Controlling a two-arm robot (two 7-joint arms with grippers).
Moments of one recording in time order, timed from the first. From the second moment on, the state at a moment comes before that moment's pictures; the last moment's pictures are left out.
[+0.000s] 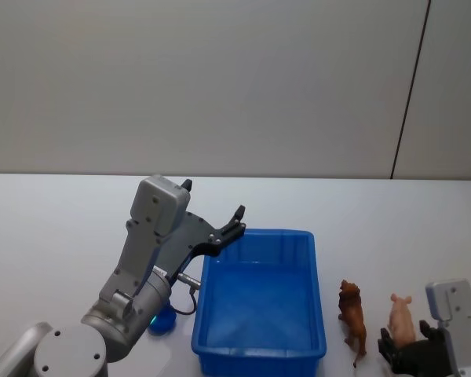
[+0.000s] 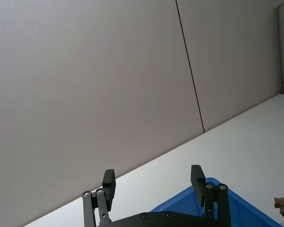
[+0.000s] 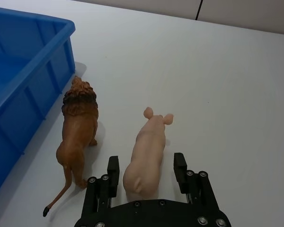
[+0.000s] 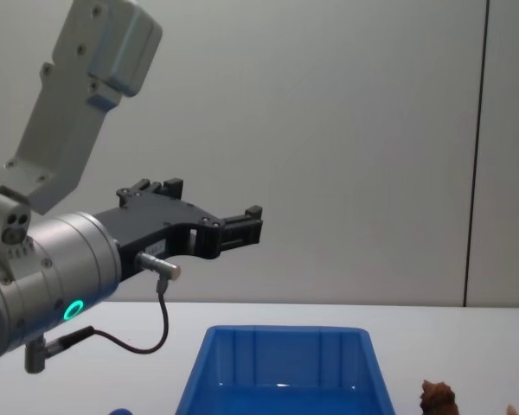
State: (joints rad) left arm -0.24 0.38 0.45 -1.63 -0.20 0.01 -0.01; right arm -0.07 0.23 -0.27 -1.60 0.16 0.33 -0.15
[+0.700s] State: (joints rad) left arm -0.24 0.38 0.45 -1.63 -0.20 0.01 -0.01; right arm -0.07 0.22 -0.26 -1.63 0.15 0.31 -0.16
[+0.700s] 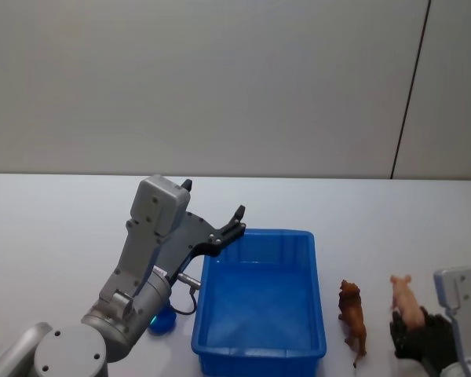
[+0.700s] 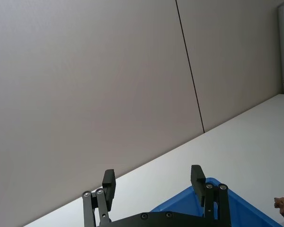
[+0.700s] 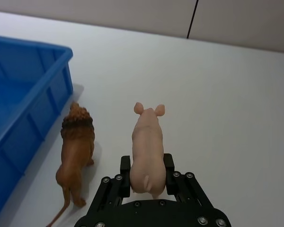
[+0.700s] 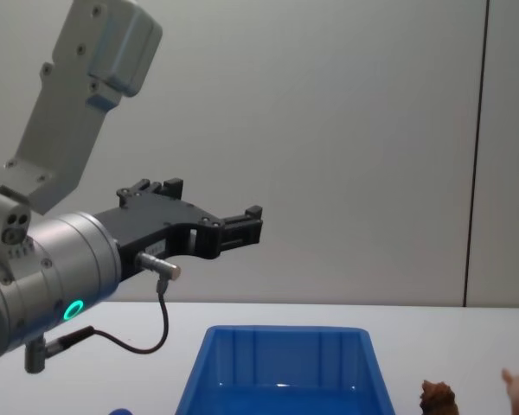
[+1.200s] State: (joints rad) left arm -0.24 0.38 0.45 -1.63 -0.20 0.01 -0.01; right arm -0.05 0.23 -0.24 -1.72 0.13 0.25 -0.09
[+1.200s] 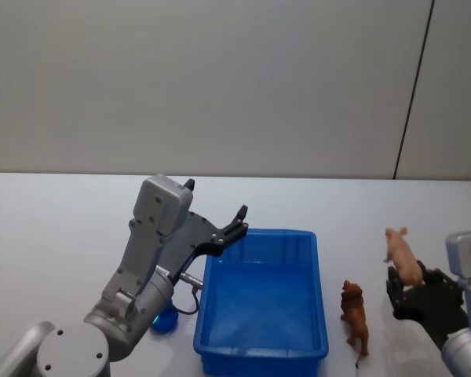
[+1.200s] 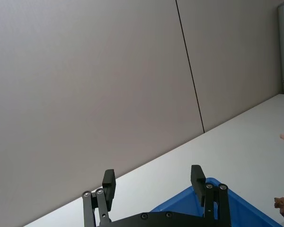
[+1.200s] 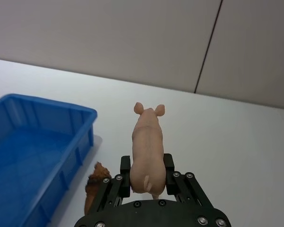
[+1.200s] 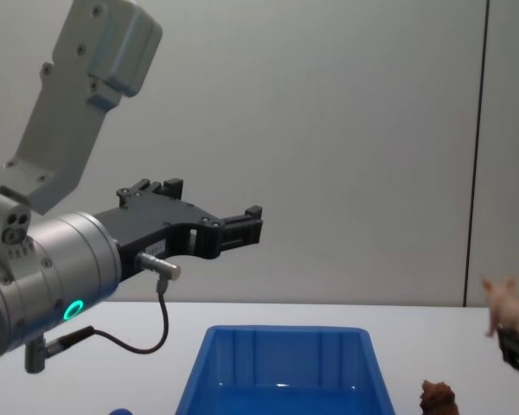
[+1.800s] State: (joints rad) left arm -0.24 0.38 0.45 -1.63 -0.20 0.01 -0.01; right arm 0.03 0.21 -0.26 -1.70 0.10 0.22 0.14
